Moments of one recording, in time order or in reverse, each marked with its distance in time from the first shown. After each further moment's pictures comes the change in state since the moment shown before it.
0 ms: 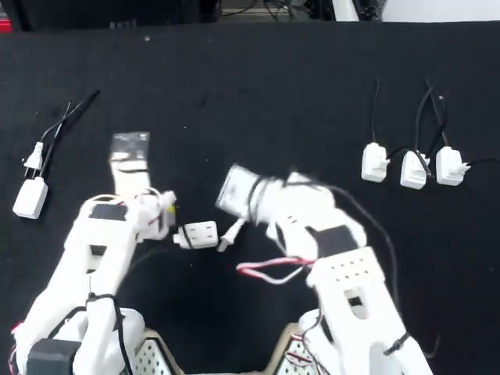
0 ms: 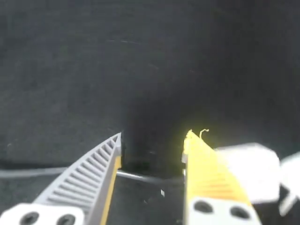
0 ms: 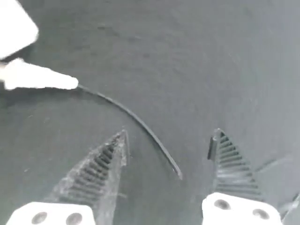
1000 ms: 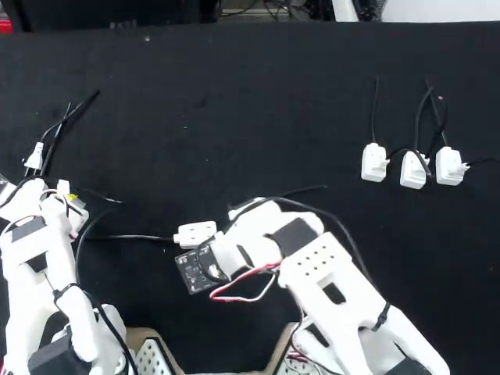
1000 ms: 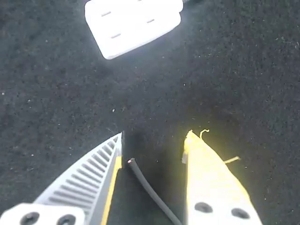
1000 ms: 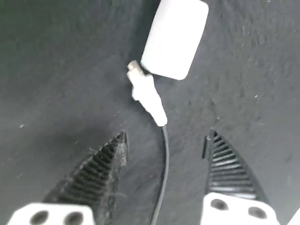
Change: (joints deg) left arm -33.5 0.0 0.5 -4.6 20.7; right arm -17.6 10.2 -8.3 12.7 28.3
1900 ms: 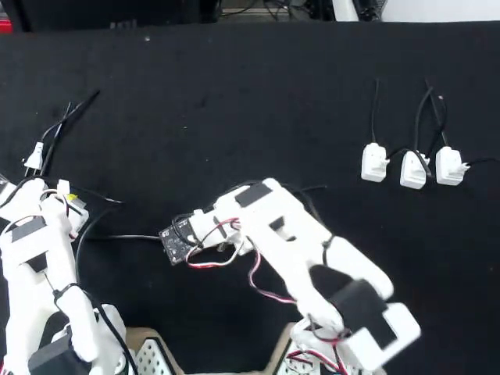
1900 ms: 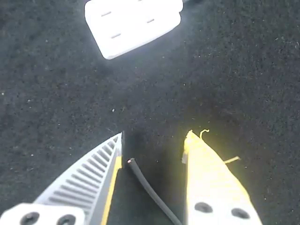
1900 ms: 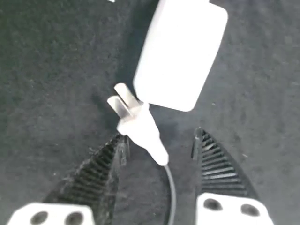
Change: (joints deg) left arm 0.0 0.0 0.0 0.0 0.0; right arm -0.3 34.6 -15.9 -4.8 -1.0
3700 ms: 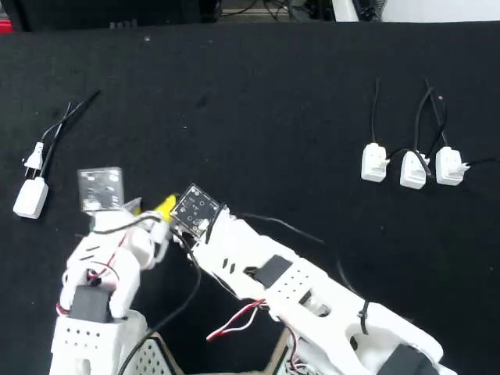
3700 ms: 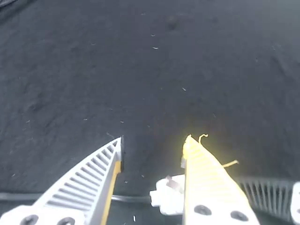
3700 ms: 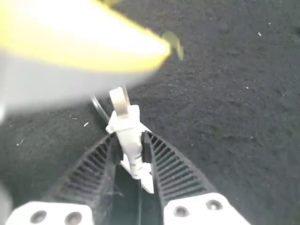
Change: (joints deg) left arm 37.5 -61.2 20.7 13.5 -16.9; right arm -11.9 -30.7 34.5 -42.2 -73.3
